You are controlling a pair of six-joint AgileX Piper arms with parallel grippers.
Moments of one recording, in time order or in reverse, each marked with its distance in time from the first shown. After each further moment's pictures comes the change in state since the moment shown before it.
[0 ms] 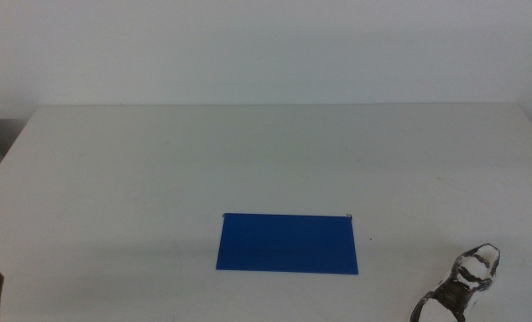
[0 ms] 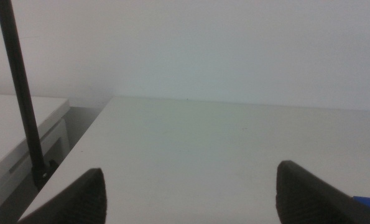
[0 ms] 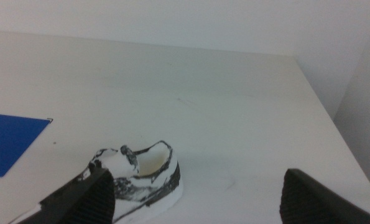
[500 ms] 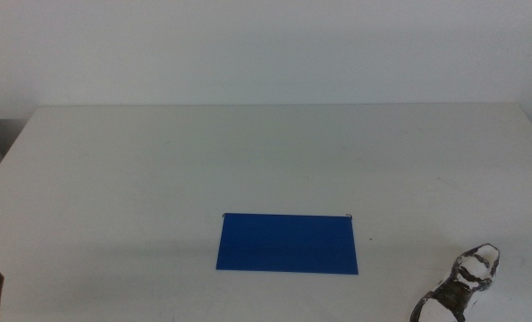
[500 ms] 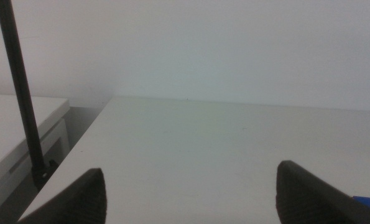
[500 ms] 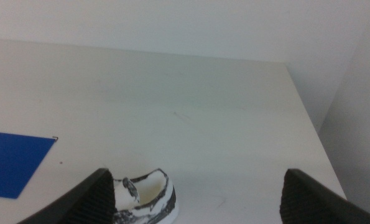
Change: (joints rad) left arm 0.000 0.000 0.000 0.000 0.000 0.000; right arm 0.000 0.126 -0.235 0.001 0.165 0.000
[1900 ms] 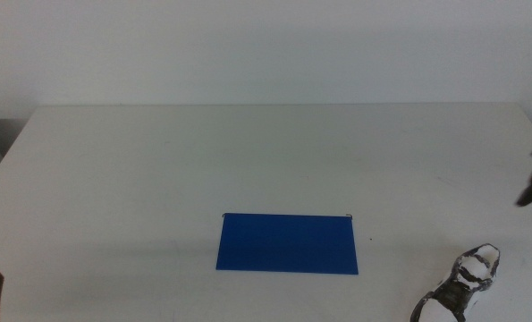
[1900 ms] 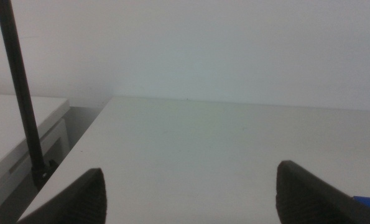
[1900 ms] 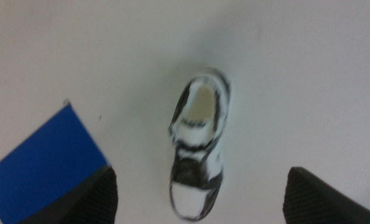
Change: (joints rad) left arm 0.000 0.000 0.000 0.000 0.000 0.000; right arm 0.145 0.976 -0.800 0.019 0.686 0.918
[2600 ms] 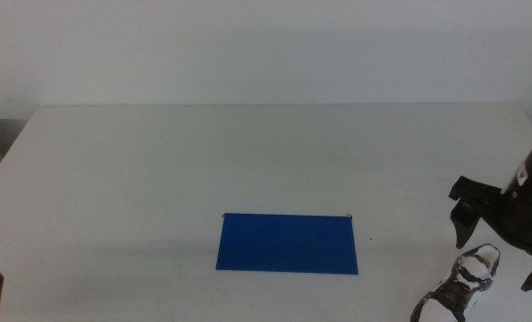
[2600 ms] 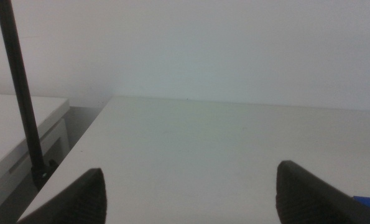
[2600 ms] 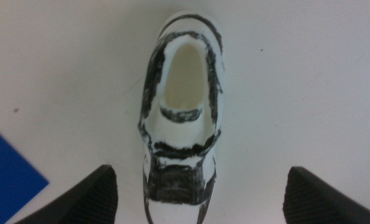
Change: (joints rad) left arm 0.000 0.000 0.000 0.000 0.000 0.000; right arm 0.121 0.335 0.000 -0.022 -0.024 0.193
